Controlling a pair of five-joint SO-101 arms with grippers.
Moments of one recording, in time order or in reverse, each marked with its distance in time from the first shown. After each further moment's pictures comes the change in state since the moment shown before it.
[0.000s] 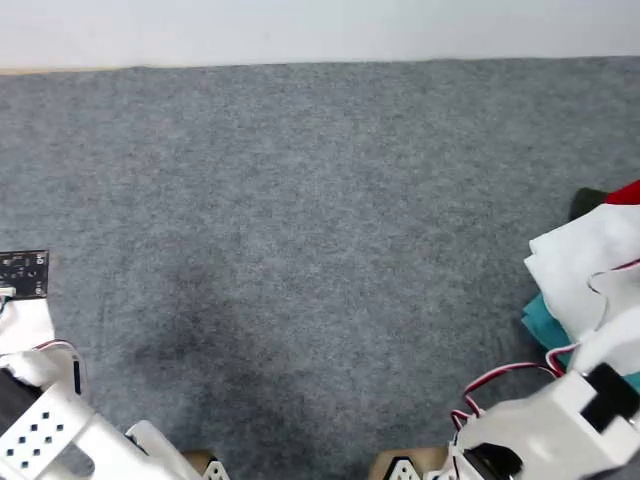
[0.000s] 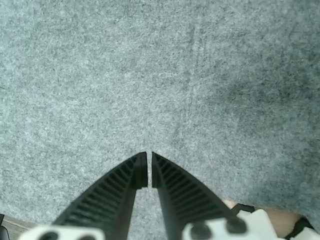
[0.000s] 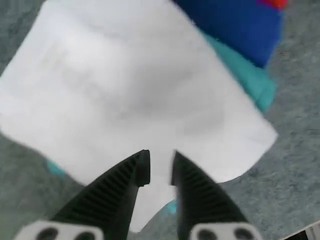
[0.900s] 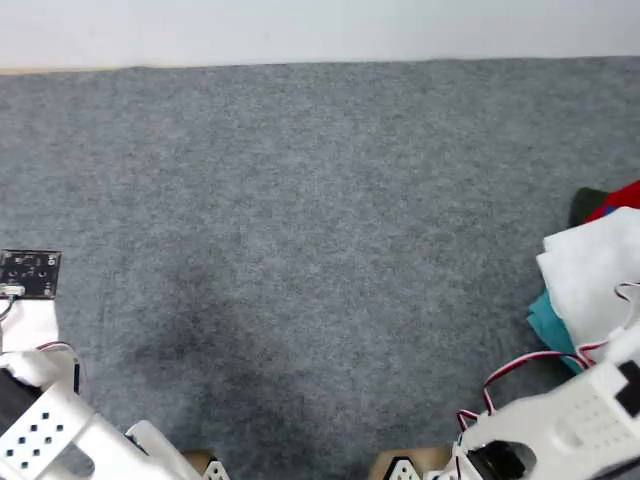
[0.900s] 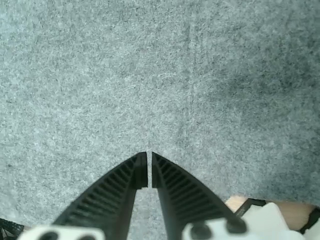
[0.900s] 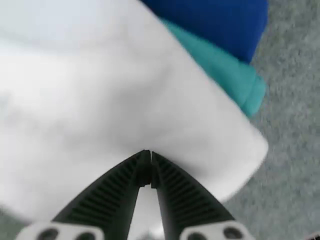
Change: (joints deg) left arm 0.0 0.0 -1.4 0.0 -5.4; right arm 5.3 8.6 0.4 -4.2 3.6
